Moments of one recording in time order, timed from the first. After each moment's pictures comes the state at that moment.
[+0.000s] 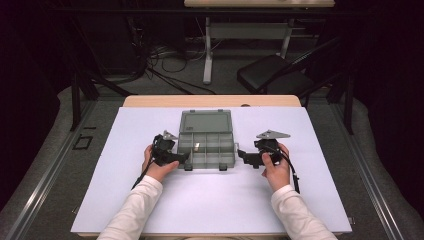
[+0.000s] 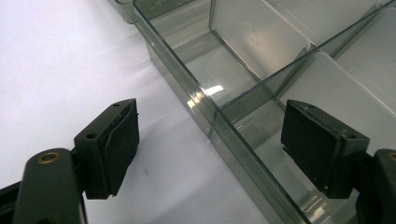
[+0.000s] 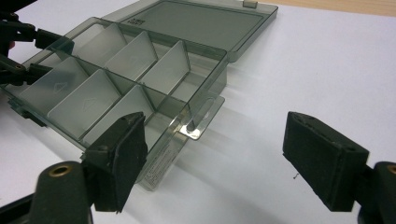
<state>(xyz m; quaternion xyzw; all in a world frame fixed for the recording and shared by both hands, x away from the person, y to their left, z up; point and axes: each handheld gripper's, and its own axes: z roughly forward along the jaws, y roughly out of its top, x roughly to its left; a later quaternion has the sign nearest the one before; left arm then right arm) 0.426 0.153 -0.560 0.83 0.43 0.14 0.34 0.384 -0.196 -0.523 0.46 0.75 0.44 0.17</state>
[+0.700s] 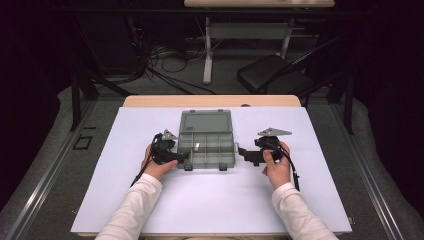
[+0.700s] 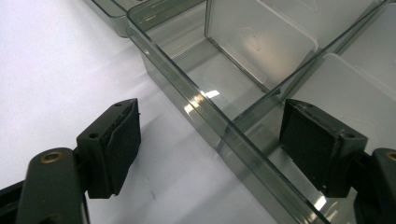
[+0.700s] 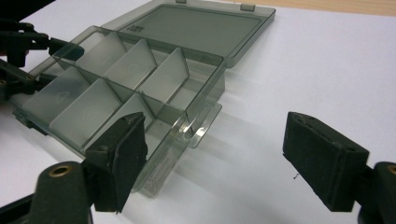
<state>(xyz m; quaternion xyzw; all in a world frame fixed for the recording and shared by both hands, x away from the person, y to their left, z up) 0.435 0.158 -0.567 0.84 0.39 0.14 0.36 0.390 -0.198 -0.518 0.47 0.74 0.44 0.16</state>
